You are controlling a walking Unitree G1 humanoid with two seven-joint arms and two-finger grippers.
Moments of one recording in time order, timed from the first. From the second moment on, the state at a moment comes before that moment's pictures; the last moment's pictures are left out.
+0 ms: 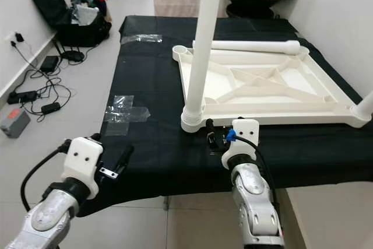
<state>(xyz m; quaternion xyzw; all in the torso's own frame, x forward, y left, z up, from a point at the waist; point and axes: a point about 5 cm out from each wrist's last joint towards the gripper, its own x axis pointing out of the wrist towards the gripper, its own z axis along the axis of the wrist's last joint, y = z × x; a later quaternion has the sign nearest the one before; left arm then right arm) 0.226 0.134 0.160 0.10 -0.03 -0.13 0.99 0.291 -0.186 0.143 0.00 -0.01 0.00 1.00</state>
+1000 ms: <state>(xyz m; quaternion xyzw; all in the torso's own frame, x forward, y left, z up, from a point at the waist) 0.249 0.216 0.205 0.17 -0.10 0.06 0.98 0.329 -0.242 0.199 -0.01 -0.11 -0.18 0.98</state>
